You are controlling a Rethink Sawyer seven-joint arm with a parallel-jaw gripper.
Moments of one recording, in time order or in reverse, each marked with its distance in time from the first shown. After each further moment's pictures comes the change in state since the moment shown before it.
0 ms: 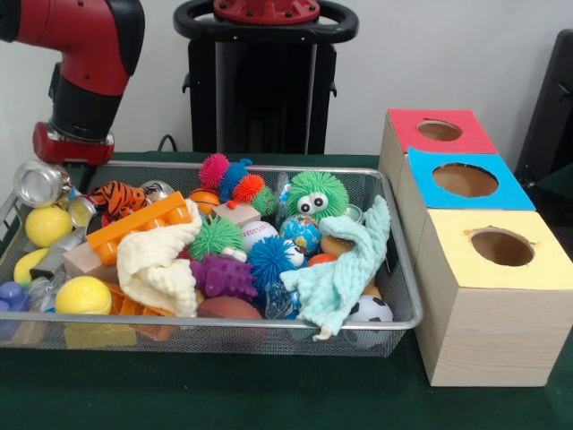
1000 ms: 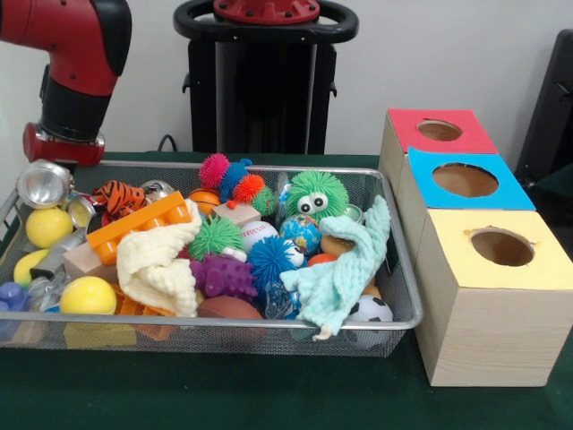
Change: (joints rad) arm -0.062 -0.005 0.035 -0.001 0.006 -0.002 0.000
